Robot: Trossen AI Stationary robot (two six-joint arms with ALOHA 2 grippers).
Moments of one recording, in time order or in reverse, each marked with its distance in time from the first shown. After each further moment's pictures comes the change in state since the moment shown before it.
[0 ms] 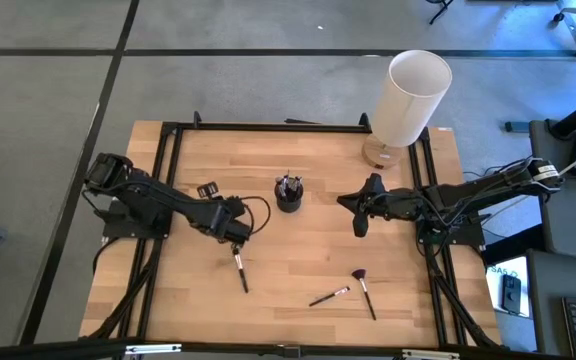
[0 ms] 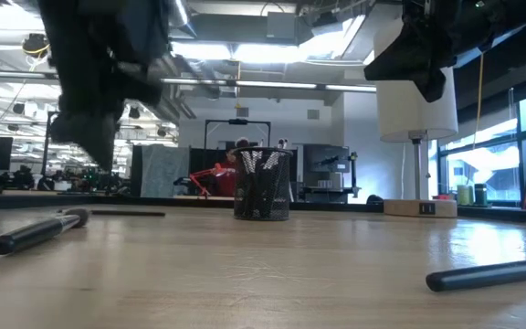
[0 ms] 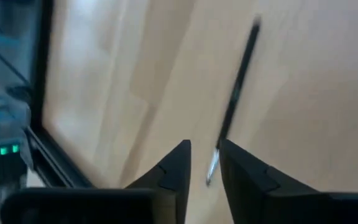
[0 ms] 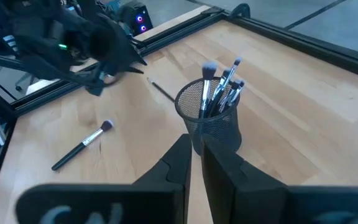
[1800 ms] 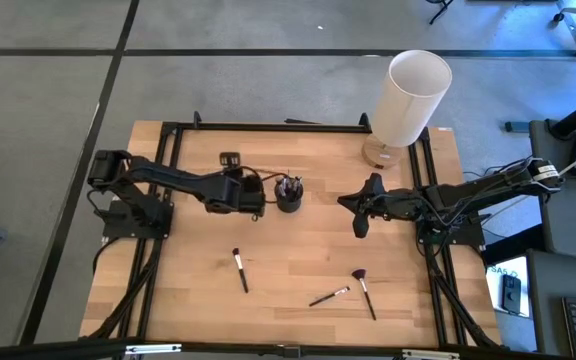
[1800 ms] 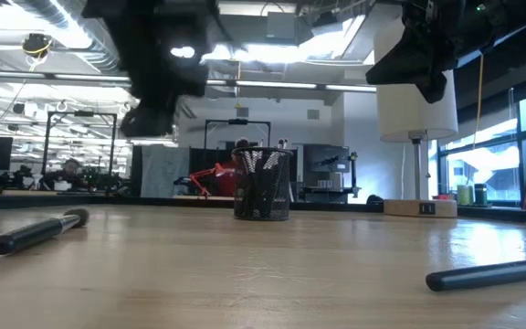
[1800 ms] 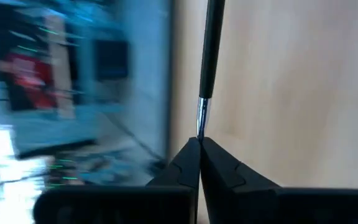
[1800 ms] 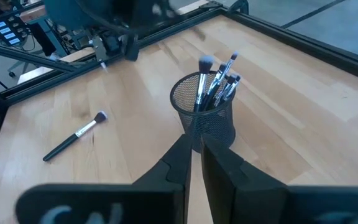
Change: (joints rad) left arm 0.220 0.003 0.113 0.156 -0.411 0.673; right arm -0.003 0.000 0.000 -0.029 0.000 -0.026
